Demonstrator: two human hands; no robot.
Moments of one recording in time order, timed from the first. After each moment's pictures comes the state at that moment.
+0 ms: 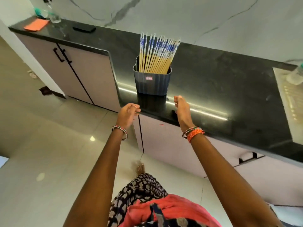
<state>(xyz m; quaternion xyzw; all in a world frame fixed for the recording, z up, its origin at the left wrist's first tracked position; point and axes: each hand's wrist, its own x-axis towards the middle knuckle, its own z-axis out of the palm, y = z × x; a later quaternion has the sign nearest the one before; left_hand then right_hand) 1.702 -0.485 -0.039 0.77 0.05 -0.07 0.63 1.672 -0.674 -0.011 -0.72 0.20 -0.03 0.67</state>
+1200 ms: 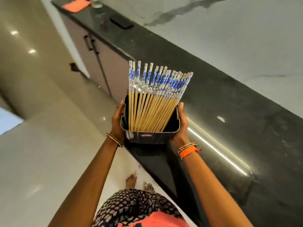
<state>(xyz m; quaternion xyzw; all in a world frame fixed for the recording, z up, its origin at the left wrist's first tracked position) 1.839 -0.495 -0.001 0.51 0.16 0.13 0.83 1.881 -0.652 -0.020 -0.51 0.06 0.19 0.84</state>
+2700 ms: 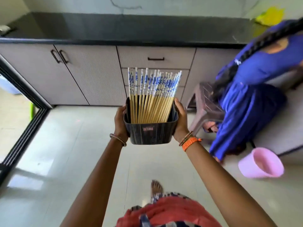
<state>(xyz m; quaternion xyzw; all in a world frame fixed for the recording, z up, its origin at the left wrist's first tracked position) 0.746 -0.471 -0.004 0.01 0.55 0.81 0.20 0.815 -0.311 -0.001 -0.16 -0.46 0.86 0.15</state>
